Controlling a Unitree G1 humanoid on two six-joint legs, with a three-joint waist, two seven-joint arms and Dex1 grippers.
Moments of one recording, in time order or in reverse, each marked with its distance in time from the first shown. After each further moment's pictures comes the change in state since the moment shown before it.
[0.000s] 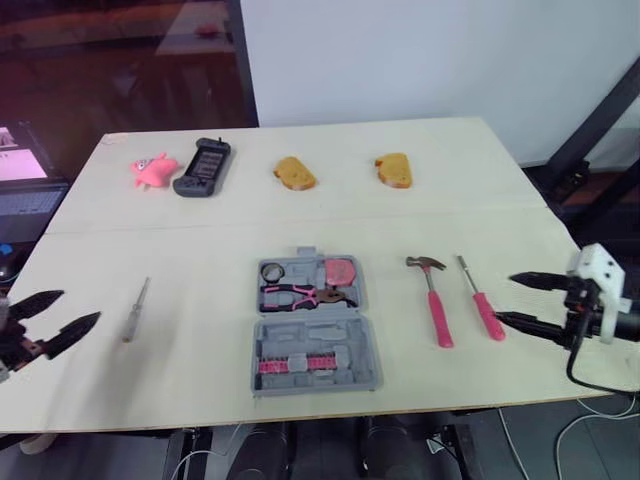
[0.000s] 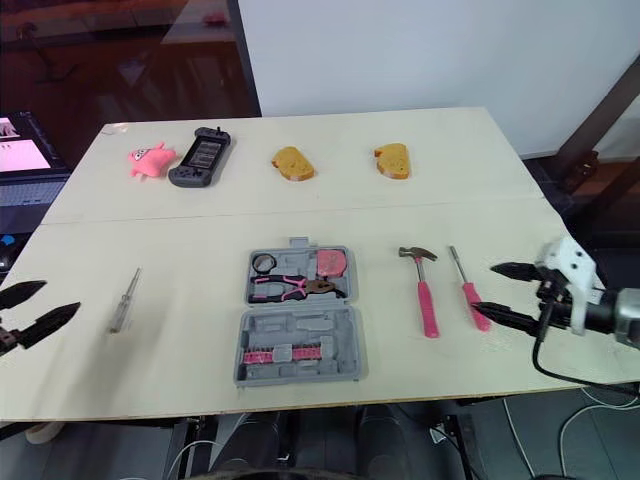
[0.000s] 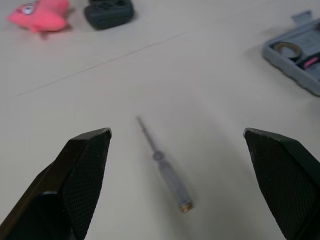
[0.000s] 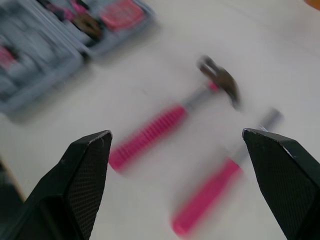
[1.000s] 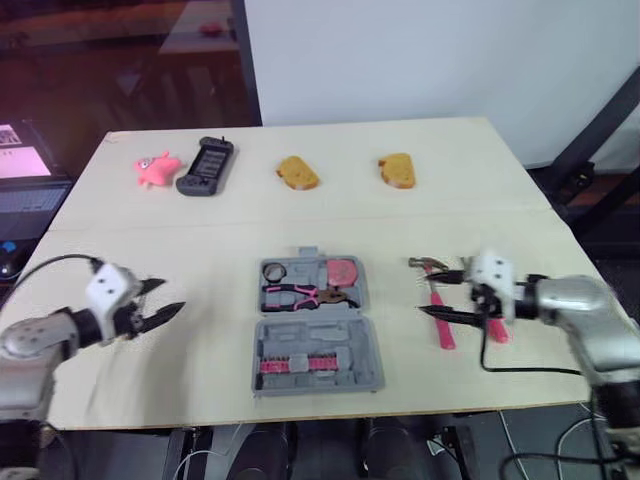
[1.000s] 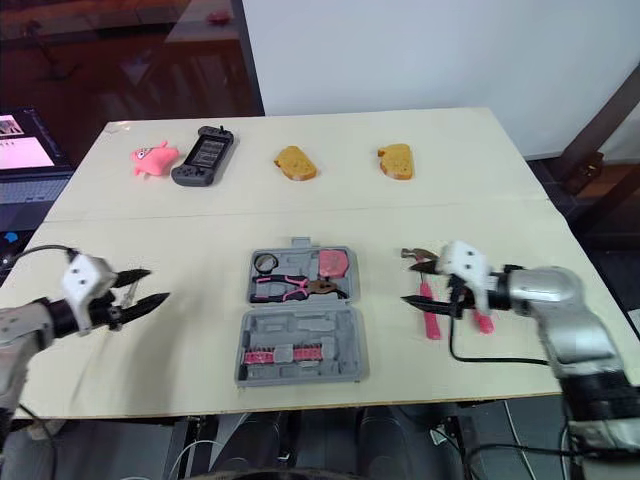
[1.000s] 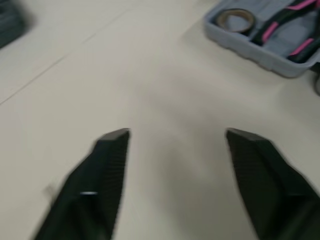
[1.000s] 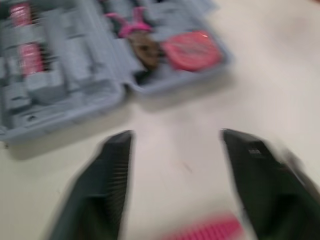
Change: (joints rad) left arm -0.173 -0.050 -0.311 -0.049 0.192 -0.090 0.114; right arm -0.143 0.143 0.240 0.080 -0.209 -0.229 -0.058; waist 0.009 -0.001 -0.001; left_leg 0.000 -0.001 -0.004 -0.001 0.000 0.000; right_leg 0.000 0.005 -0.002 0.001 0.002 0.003
